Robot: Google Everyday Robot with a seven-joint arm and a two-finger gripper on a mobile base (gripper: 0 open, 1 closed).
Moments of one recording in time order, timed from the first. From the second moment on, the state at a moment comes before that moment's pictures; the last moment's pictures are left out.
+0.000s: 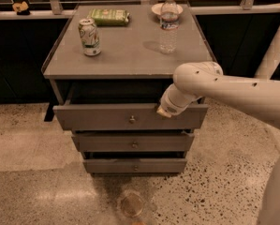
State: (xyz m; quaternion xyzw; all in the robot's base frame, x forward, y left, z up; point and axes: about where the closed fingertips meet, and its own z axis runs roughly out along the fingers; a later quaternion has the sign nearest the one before) arm 0.642 -0.105 0.660 -0.55 0.81 0.02 0.22
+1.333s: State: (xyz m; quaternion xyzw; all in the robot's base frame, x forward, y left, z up) arm 0.642 -0.105 0.660 -0.55 0.81 0.02 0.22
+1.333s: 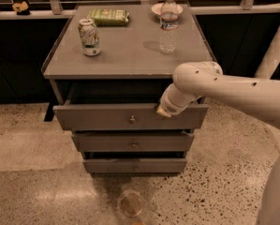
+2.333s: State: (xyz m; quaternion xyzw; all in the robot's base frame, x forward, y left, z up) arm 0.643 -0.105 0.663 -0.55 0.81 0.02 0.22
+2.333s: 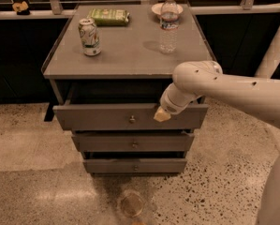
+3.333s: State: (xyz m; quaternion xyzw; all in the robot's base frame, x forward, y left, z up) arm 0.644 -0.118 0.616 -0.54 0.82 0.04 0.19
